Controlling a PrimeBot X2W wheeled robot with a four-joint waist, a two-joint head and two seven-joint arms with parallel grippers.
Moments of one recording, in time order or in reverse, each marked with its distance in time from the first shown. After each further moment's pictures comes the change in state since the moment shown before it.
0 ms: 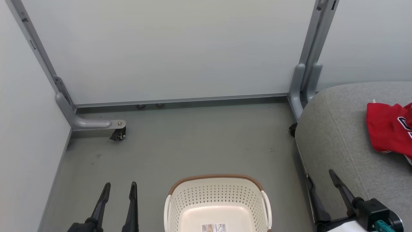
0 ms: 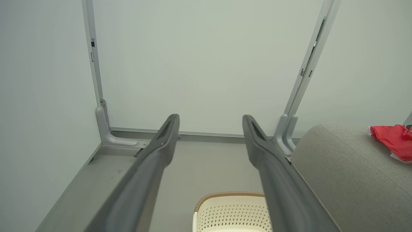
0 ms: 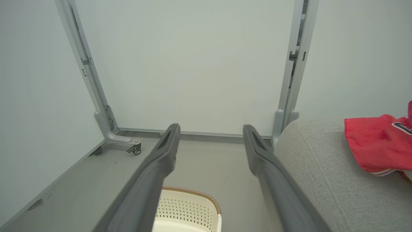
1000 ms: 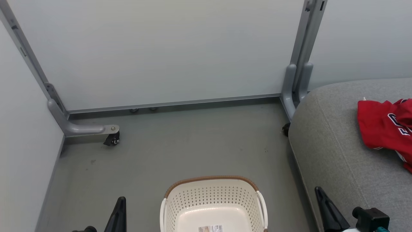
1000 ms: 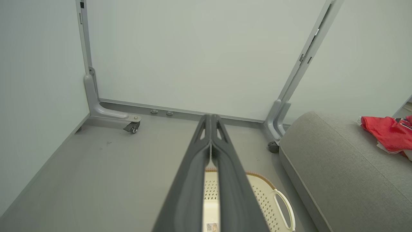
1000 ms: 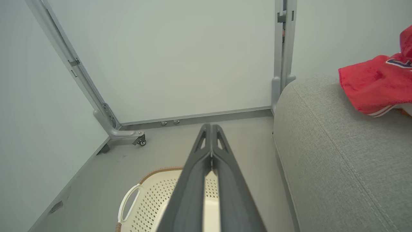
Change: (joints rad) left arm 0.020 0.001 -0.007 0.082 -0.096 0.000 0.022; right arm 0.034 0.011 0.014 0.071 0.134 0.000 0.025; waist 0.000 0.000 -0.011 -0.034
